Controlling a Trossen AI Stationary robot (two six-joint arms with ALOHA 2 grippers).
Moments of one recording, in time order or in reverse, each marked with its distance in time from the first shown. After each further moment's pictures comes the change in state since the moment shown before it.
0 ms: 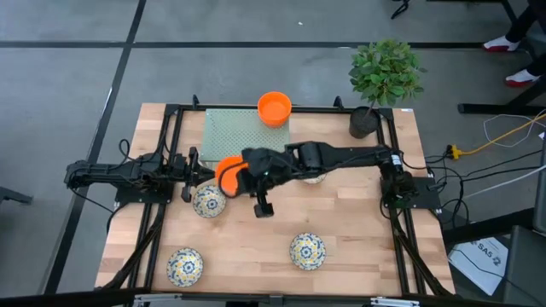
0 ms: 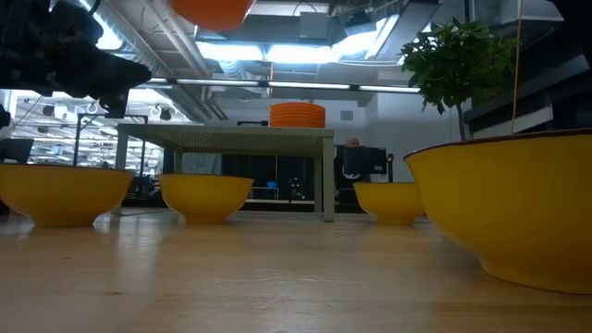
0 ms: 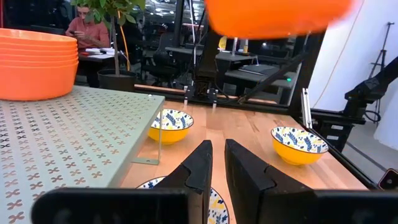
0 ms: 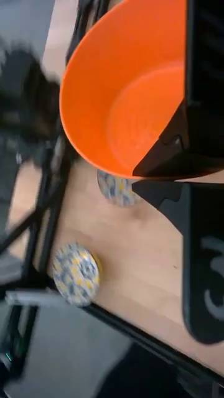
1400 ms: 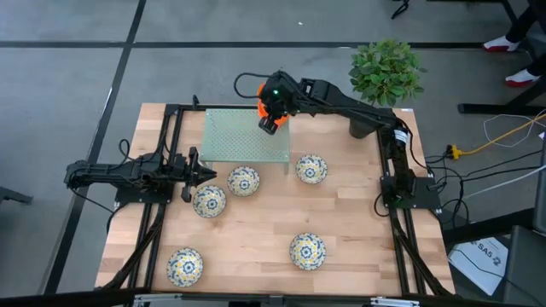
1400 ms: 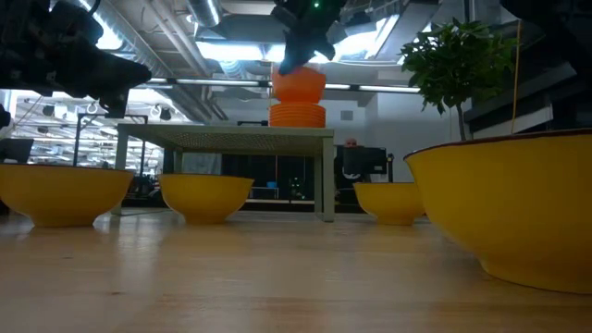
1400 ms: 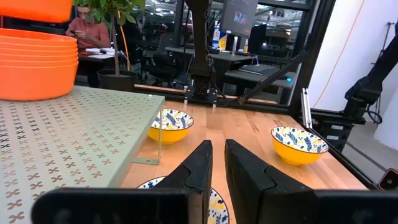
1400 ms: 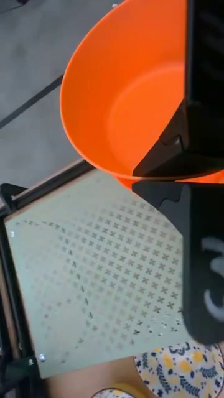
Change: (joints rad) left arm 0.000 0.000 0.000 0.000 0.000 0.000; right arm -0.457 -0.076 -0.123 -0.087 0.226 0.115
